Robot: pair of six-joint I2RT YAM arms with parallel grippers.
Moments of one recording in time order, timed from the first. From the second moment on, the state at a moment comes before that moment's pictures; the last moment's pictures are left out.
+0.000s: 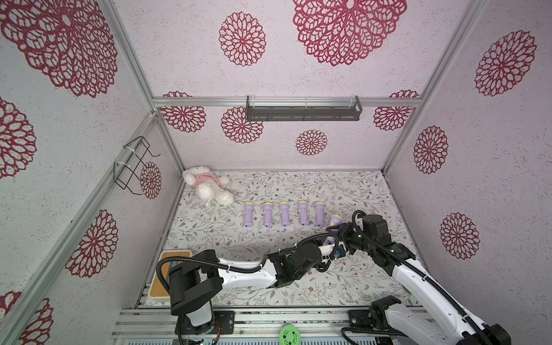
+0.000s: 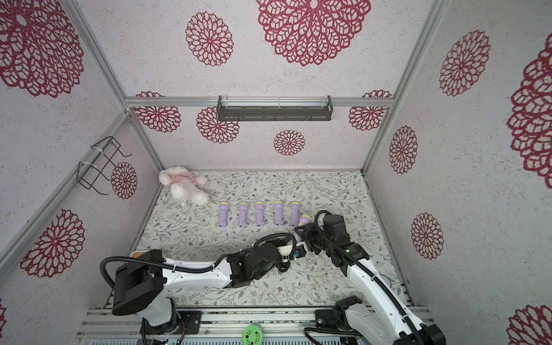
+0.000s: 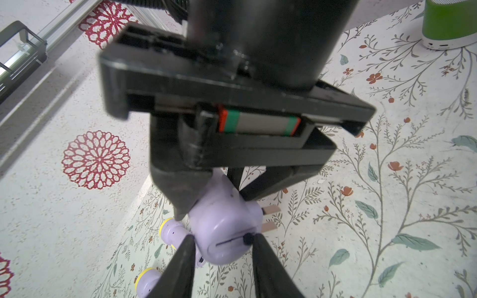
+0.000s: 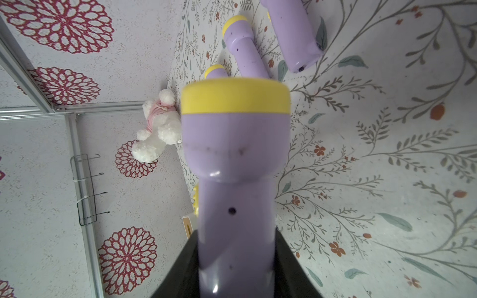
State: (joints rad) left arm -1.22 1.68 0.94 0.40 -0.43 0.56; right arm 0.36 0.92 0.64 -0.35 -0.40 1.20
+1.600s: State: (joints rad) left arm -1.23 1.68 0.94 0.39 -0.43 0.63; right arm 0.35 0.92 0.63 -0.32 -0.42 1.20
